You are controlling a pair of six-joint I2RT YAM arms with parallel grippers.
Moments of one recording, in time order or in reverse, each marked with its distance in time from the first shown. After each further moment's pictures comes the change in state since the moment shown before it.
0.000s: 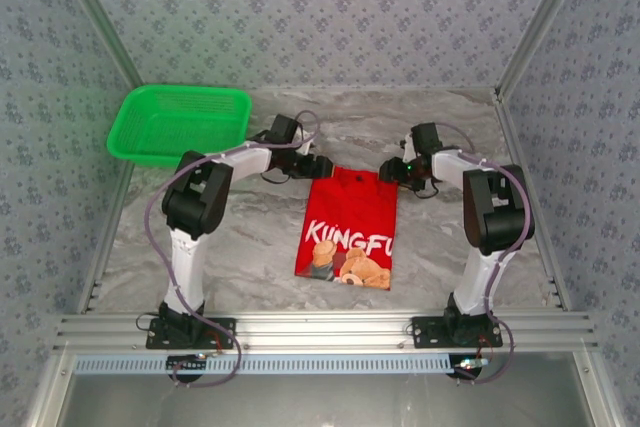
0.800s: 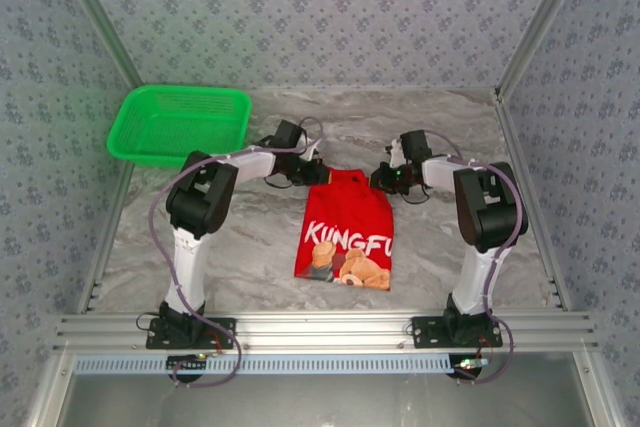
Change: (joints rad) left arm -0.007 0.015 -0.026 0.030 0.048 -0.068; right arm 0.043 0.034 -0.052 0.146 -0.188 0.075
